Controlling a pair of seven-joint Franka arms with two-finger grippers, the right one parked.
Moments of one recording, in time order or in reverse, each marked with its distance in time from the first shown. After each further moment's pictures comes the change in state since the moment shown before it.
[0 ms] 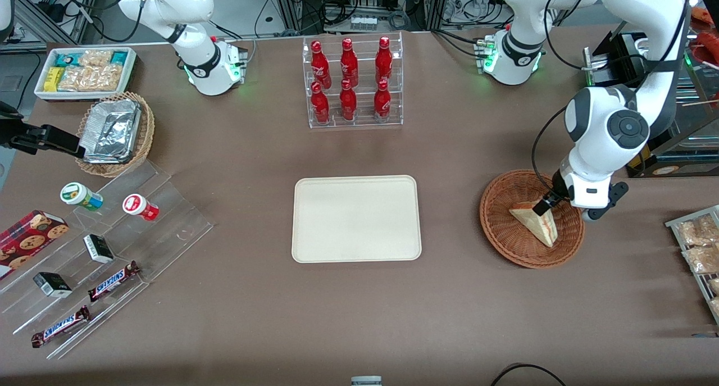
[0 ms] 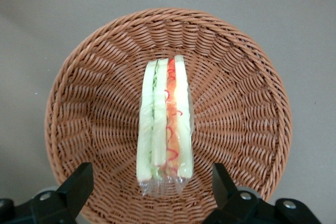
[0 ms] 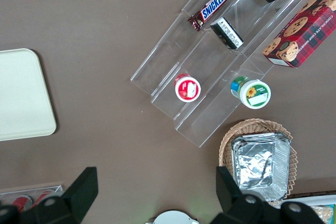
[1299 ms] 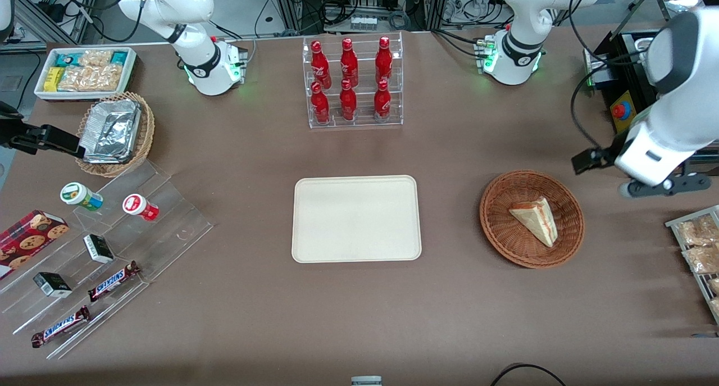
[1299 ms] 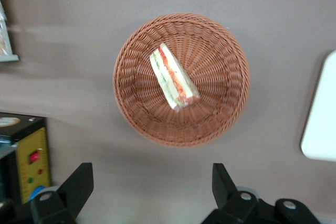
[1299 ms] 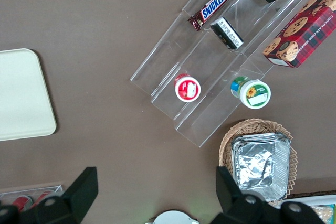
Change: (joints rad) arm -0.003 -0.071 0.002 0.489 0.000 -0.733 0.558
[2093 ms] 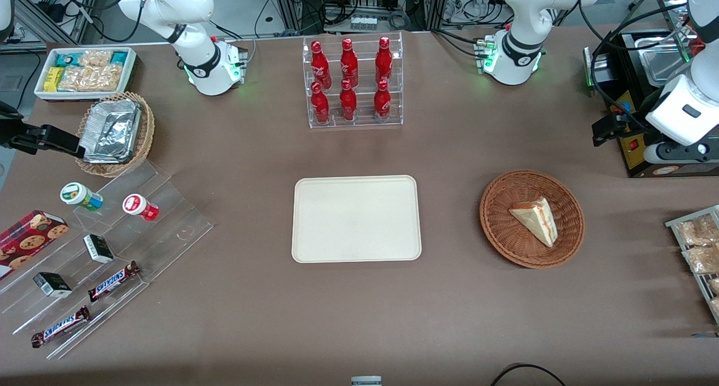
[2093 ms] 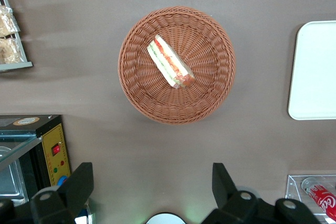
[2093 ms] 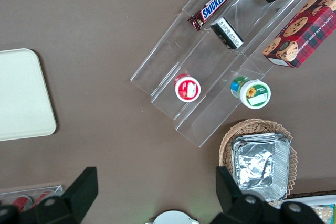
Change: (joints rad) arm -0.005 -0.082 0.019 0.150 -0.021 -0.224 0.187
